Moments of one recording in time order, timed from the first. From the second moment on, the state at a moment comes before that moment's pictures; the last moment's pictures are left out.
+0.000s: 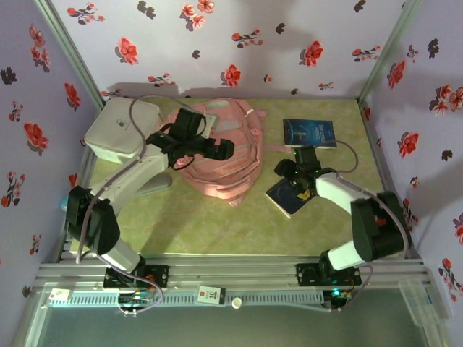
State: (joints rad) left arm -0.61 1.60 1.38 -0.54 0.22 -0.30; right arm 0.29 1.42 0.74 -0.27 -0.03 0.86
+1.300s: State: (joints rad) left arm -0.99 2.33 1.87 -0.65 0.14 -0.26; right arm 0.16 1.26 0.53 -0.34 0.04 0.94
